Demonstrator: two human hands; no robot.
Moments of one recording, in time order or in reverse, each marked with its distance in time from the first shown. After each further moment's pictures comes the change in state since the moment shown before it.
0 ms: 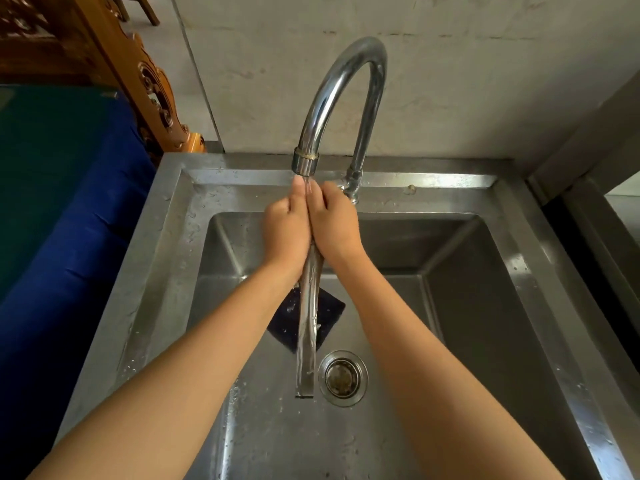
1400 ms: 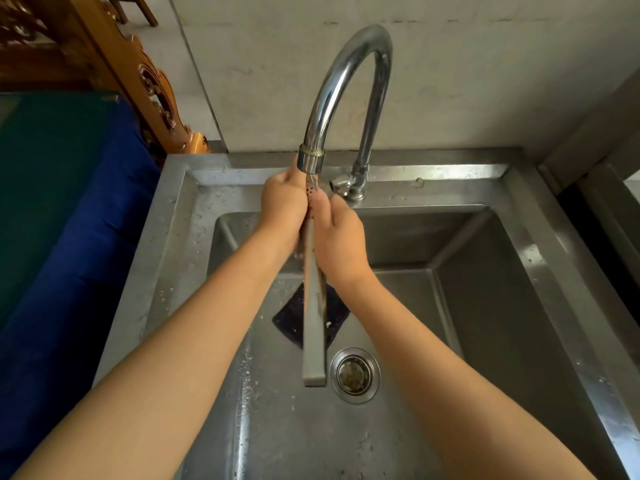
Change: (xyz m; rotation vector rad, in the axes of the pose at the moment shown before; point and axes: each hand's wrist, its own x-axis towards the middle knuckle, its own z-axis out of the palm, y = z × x) left_hand 0.034 0.018 0.000 0.043 -0.006 -0.101; right_hand -0.024 0.002 0.008 0.114 0.096 0.035
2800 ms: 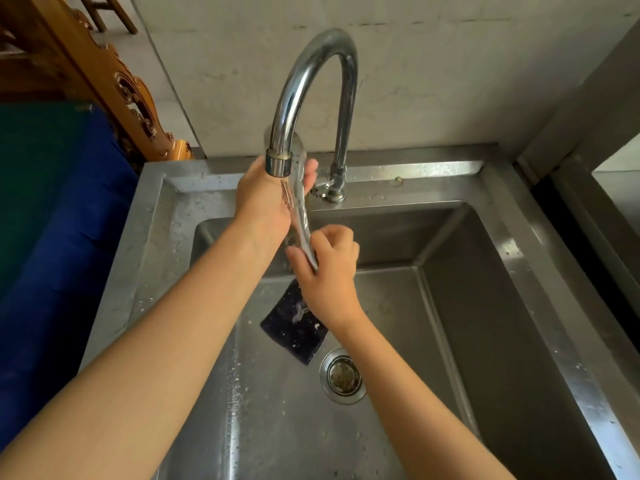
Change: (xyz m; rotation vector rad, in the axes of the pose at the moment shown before) left_hand 0.002 0.017 0.011 -0.651 -0.165 -0.240; right_hand -0.033 0.042 -0.017 -0.390 -0.044 -0.138
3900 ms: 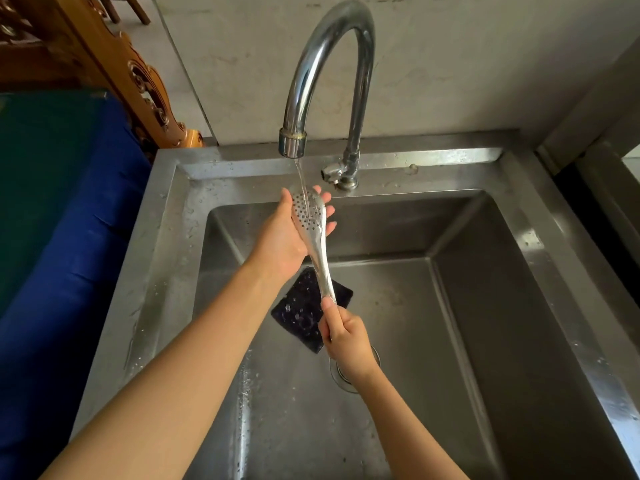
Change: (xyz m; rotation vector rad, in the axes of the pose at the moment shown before) left_hand 0.001 -0.050 -0.062 0.068 -0.263 -0.177; right_hand -0.074 0.073 0.037 0.621 -0.218 0.444
